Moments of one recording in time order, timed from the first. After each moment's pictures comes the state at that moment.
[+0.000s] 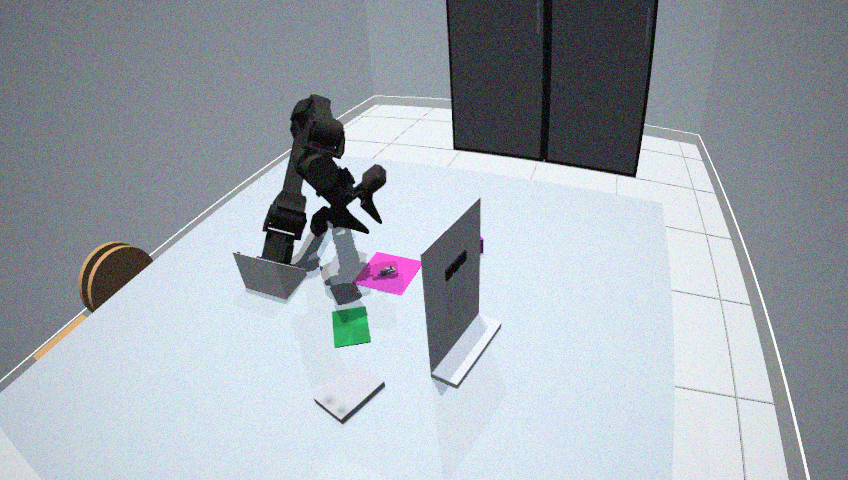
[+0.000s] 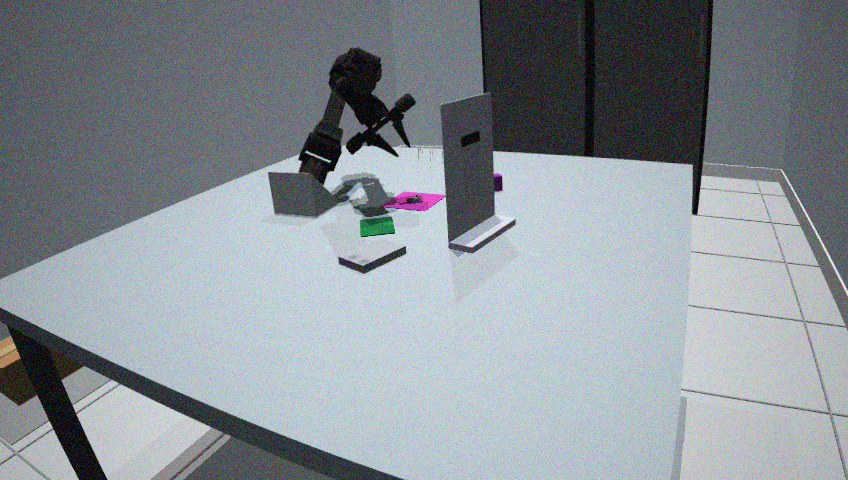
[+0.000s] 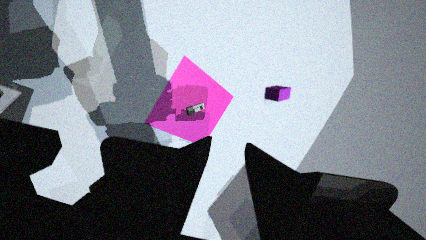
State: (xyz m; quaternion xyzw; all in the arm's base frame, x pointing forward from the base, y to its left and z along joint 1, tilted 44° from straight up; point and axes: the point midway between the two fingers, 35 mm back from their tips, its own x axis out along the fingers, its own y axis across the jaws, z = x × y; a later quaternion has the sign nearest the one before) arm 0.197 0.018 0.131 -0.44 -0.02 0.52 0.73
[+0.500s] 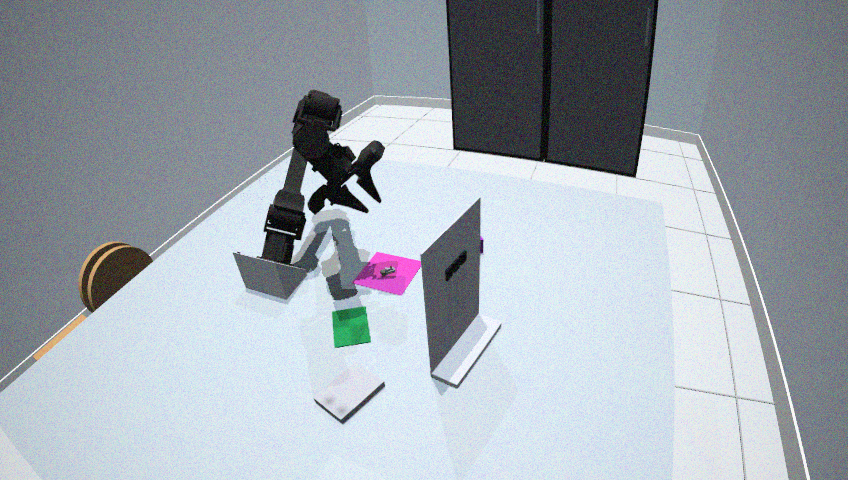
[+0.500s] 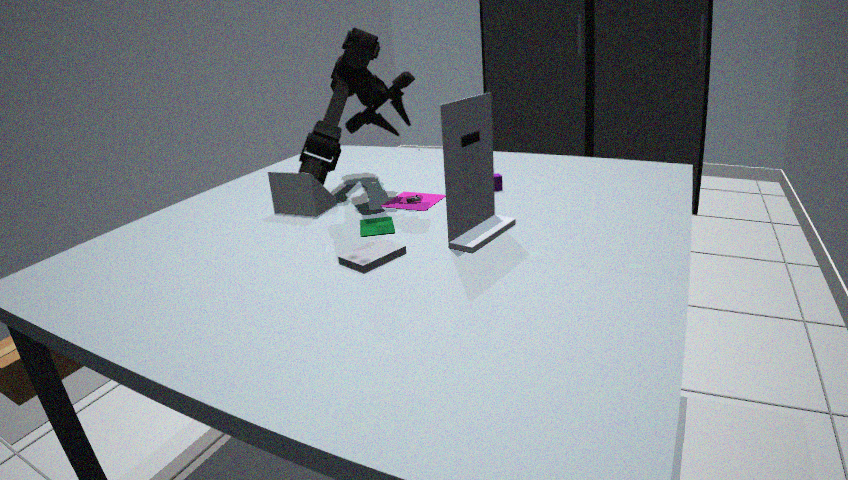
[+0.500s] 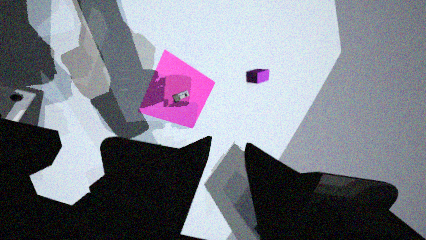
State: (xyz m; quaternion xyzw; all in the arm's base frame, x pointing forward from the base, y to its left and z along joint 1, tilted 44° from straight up) arm 0.203 -0.016 0.167 -0.44 0.03 0.48 0.76
